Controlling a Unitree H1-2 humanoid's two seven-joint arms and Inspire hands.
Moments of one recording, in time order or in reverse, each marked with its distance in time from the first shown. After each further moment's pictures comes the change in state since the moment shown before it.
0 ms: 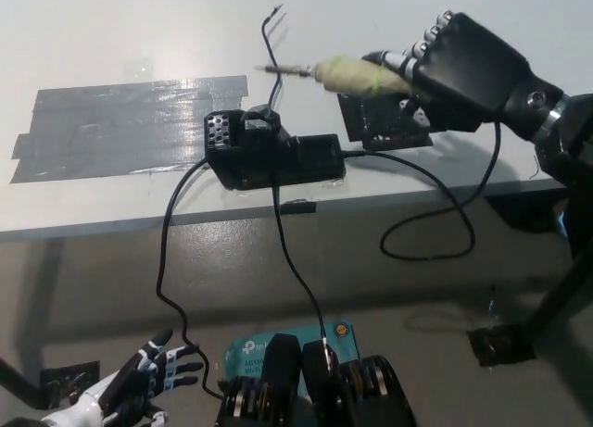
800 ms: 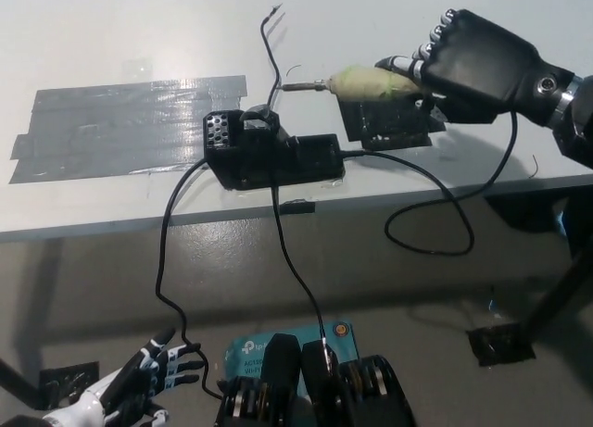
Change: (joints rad) left_arm -0.002 0.000 -0.006 -0.003 0.012 0.000 0.000; right_arm -0.086 -0.060 0.114 0.044 0.011 -0.016 0.000
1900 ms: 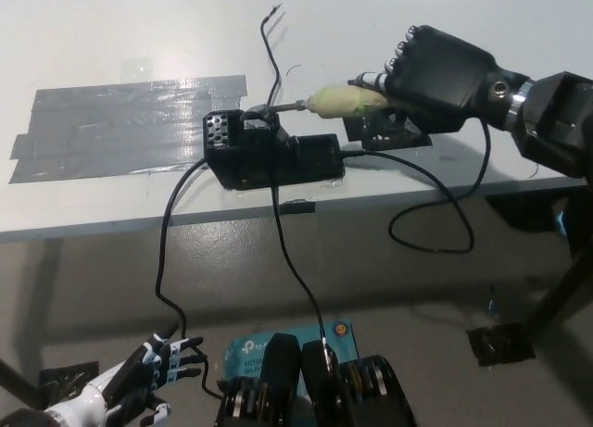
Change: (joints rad) left_arm -0.015 0.000 -0.002 -0.010 0.004 0.005 0.000; right_arm -0.006 0.102 -0.051 0.023 -0.034 0.002 0.217
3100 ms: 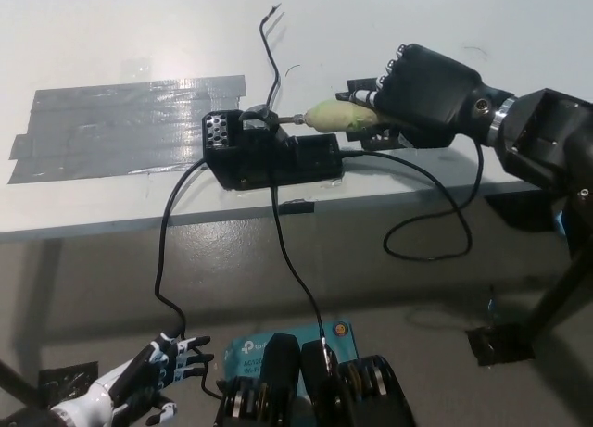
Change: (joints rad) left_arm -0.003 -0.007 -0.016 -0.016 0.003 0.012 0.001; right_arm 0.048 0.040 -0.028 -0.053 -0.079 0.059 0.108
